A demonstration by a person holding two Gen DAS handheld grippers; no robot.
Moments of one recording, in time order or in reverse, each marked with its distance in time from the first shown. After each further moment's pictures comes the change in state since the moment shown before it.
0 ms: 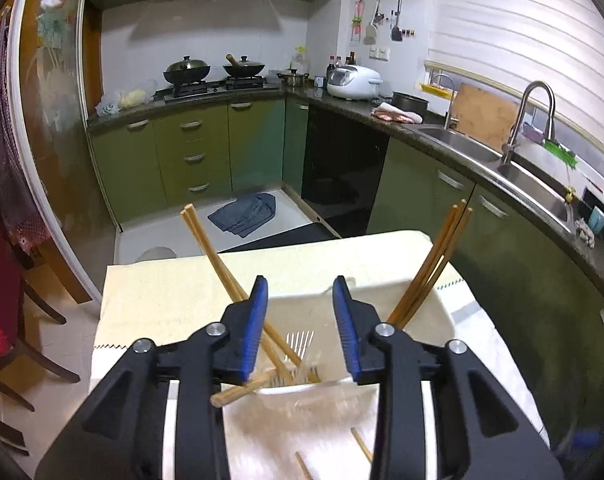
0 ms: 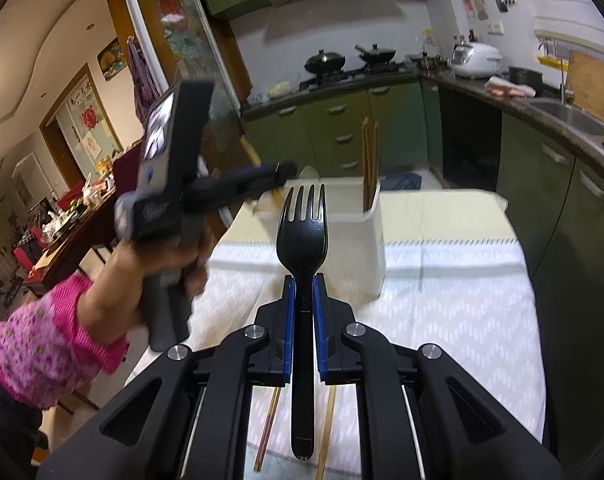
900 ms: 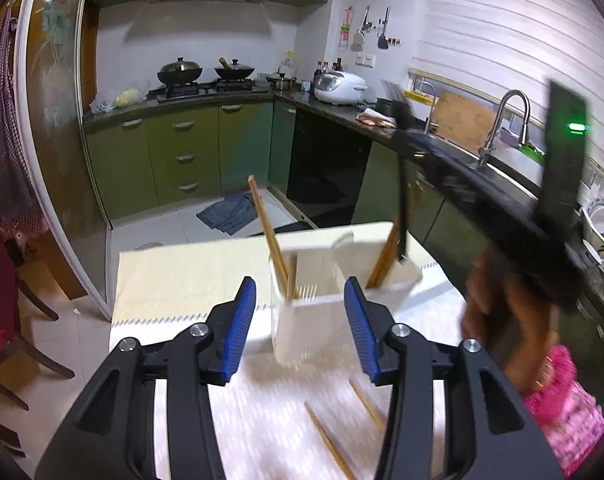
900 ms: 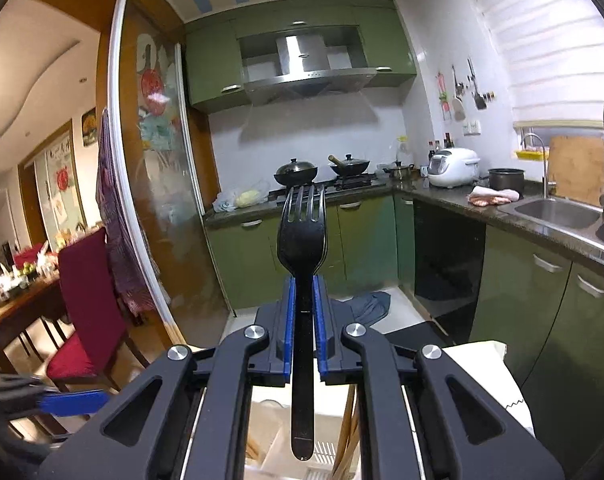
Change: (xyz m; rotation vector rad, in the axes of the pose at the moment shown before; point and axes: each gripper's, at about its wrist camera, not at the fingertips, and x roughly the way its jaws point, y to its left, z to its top) left arm -0.074 0.034 -0.030 -0.010 -0.006 -0.086; right arm 0.112 -0.009 0.132 -0.060 -0.407 -0.145
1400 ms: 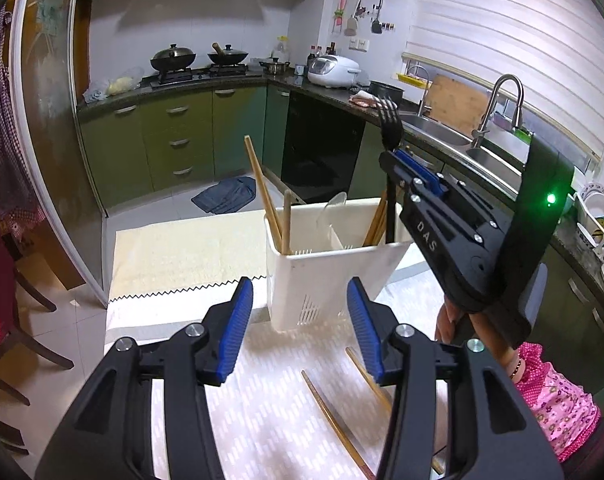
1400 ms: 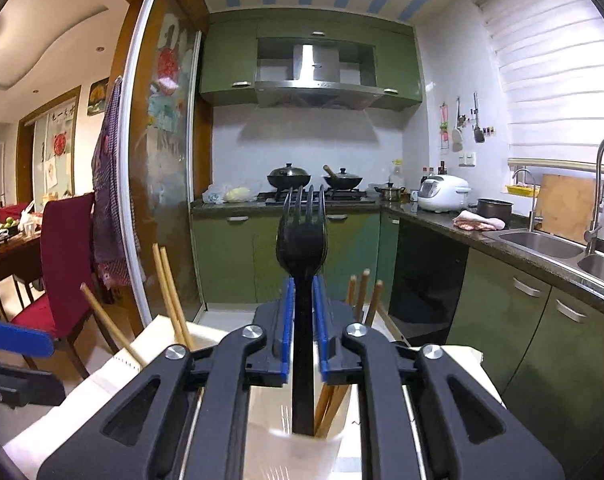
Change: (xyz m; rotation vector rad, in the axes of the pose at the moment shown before) left arm -0.004 -0.004 -0.021 0.008 0.055 -0.021; right arm -0.008 0.020 -0.069 -0.150 -0.046 -0.065
